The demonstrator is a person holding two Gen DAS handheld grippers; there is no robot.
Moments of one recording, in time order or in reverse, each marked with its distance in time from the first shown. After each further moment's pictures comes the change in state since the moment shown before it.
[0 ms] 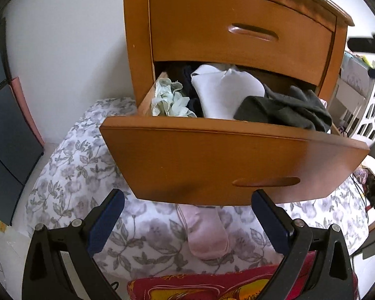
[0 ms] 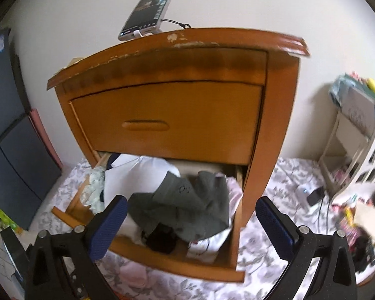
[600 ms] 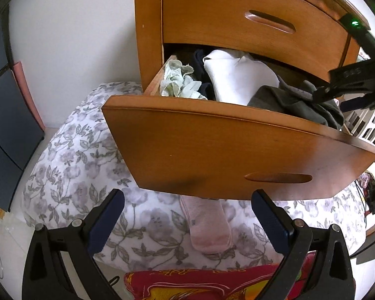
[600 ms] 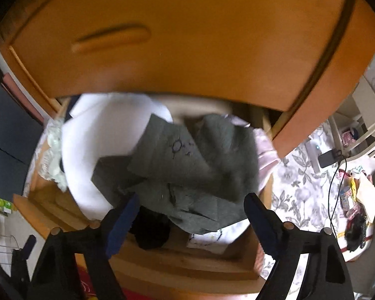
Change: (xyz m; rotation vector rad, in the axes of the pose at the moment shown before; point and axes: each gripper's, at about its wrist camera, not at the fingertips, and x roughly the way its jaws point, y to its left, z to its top) left arm 0.016 0.010 -0.001 -0.053 0.071 0.003; right arm 0.135 0.013 -0.010 -0.009 0.466 -0.065
